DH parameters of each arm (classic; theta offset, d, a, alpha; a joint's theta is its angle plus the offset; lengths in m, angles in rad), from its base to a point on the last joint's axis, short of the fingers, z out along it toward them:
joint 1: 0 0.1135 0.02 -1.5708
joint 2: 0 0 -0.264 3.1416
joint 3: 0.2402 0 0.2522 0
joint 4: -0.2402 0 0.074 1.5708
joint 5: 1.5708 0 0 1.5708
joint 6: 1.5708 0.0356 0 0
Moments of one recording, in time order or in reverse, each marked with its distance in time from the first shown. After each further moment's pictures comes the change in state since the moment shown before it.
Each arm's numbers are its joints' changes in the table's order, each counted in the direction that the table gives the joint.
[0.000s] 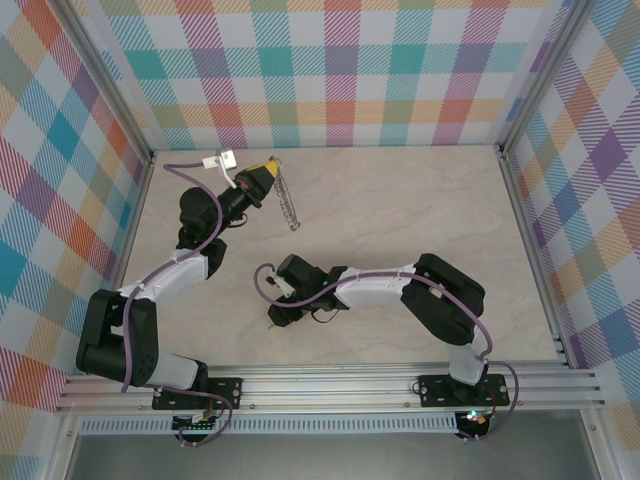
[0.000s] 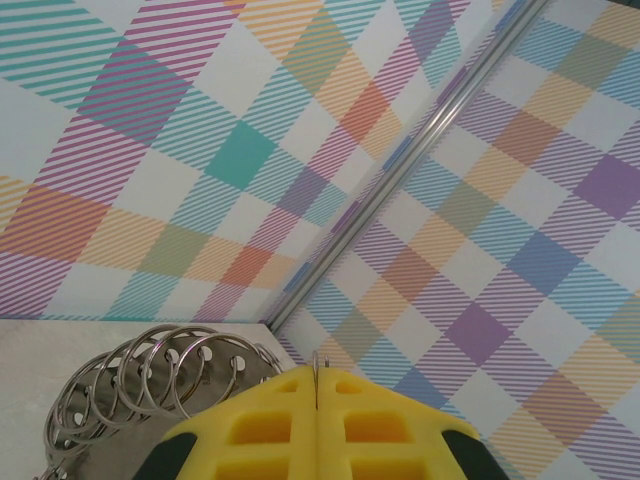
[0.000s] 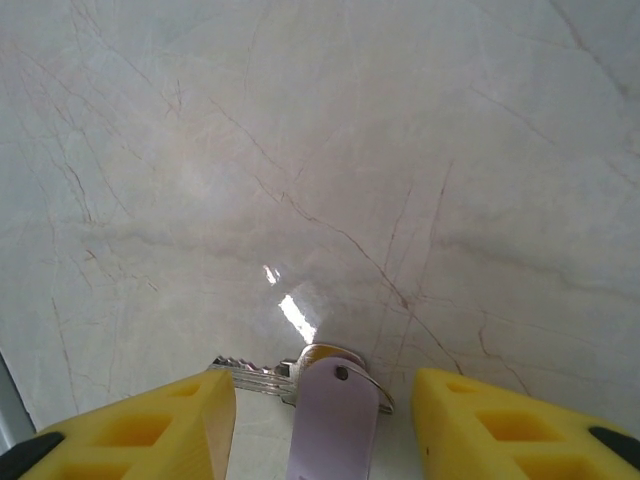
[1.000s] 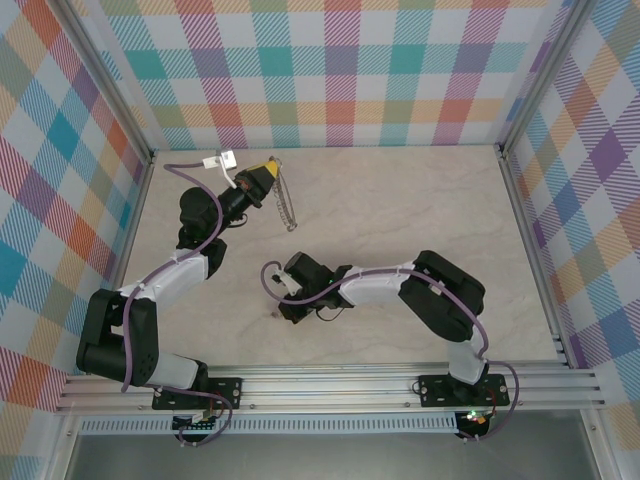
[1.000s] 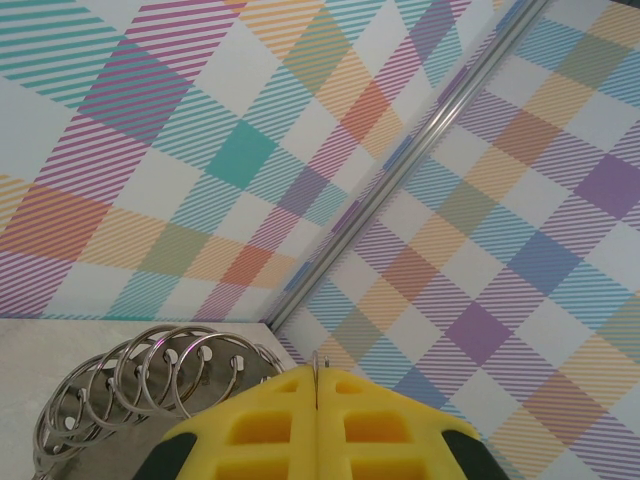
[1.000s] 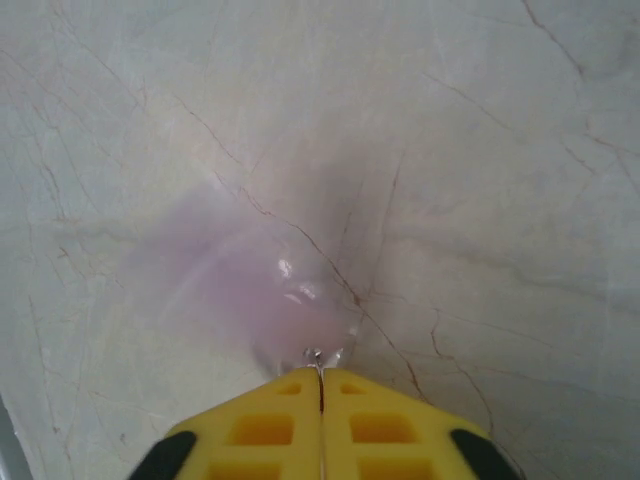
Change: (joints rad) left arm 0.000 0.001 0.000 0.000 0.000 0.000; right arm -0.047 -0.003 -0.057 0.073 -0.052 -0.002
